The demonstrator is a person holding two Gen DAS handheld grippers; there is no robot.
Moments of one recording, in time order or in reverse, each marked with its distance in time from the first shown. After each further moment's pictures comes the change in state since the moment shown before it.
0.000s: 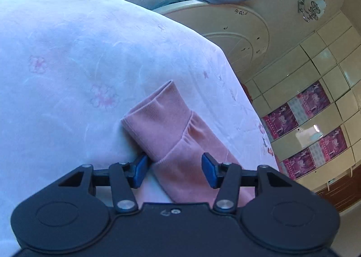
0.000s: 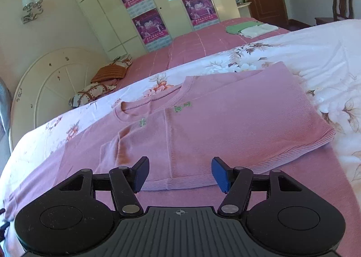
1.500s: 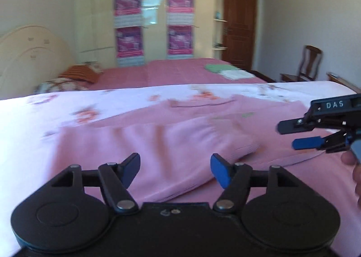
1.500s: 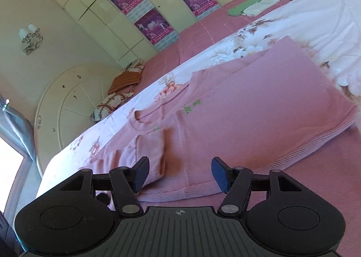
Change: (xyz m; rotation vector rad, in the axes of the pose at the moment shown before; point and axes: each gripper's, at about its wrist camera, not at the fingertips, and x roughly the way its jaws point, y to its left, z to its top) left arm -0.051 -0.258 -0.316 1.179 0.137 -0.336; right arm 0.017 -0.025 0.012 0.169 0.049 0.175
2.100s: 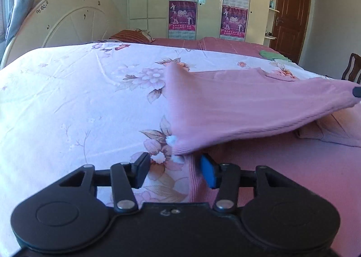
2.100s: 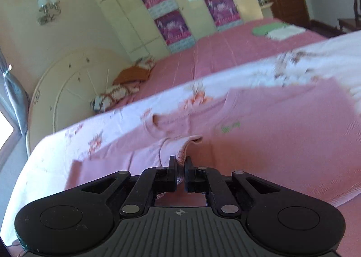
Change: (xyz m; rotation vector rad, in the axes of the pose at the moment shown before) left arm 0.013 0.103 -0.030 -0.159 0.120 0.149; right arm 0.021 0.054 0.010 -0.215 -0.089 -0.075
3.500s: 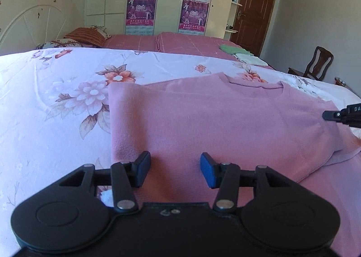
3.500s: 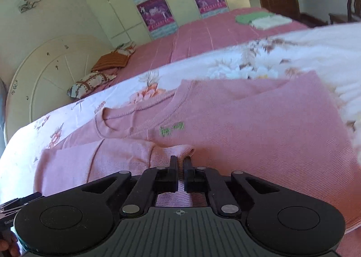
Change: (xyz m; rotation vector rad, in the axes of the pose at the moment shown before) left arm 0.060 -0.033 0.040 0.074 0.034 -0.226; right arm 0.041 -0.061 0.012 -0.024 0.092 -0.071
